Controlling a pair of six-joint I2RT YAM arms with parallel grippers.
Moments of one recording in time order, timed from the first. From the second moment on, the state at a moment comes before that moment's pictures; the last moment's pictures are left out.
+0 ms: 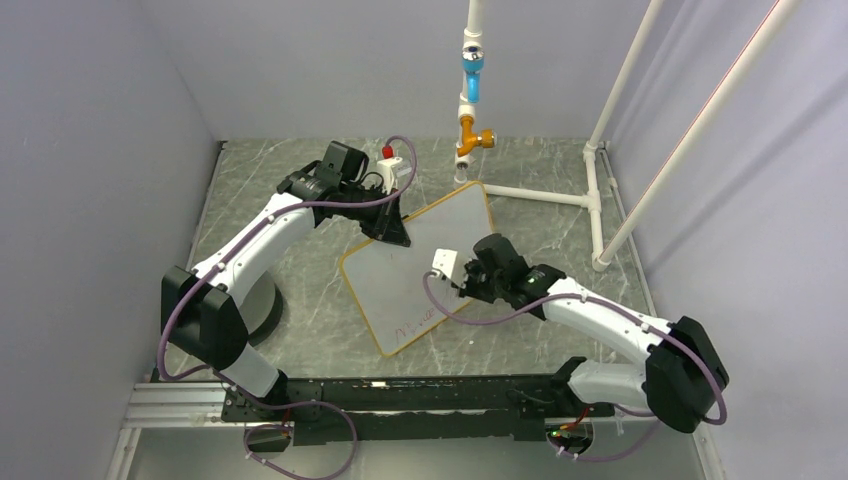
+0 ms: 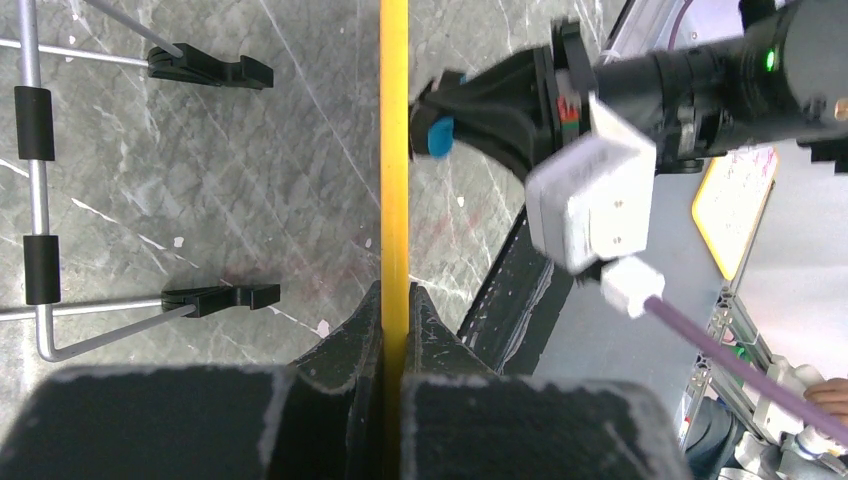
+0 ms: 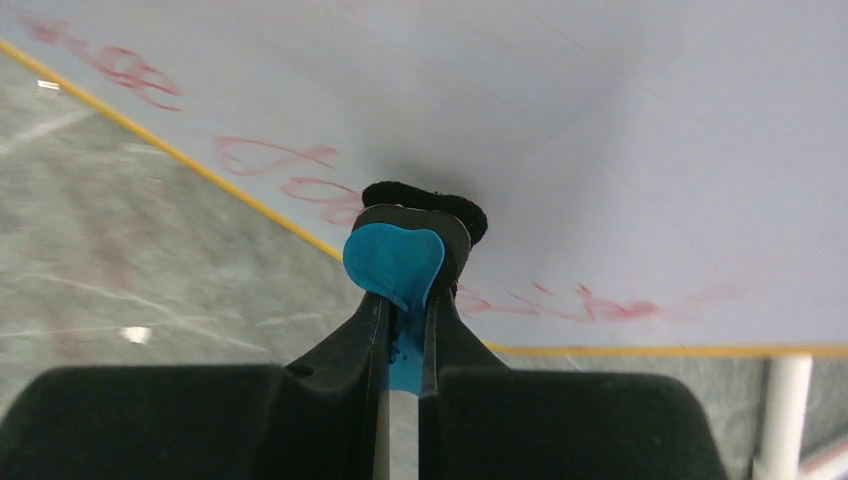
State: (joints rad) left arm -0.49 1.56 1.43 -0.72 0.74 -0.07; right arm 0.73 1.19 0.69 -0.35 -0.07 -0.64
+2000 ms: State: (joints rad) left arm -0.49 1.55 1.42 -0.73 0.74 -0.07; right arm 0.65 1.22 0.70 -0.30 0.08 -0.58
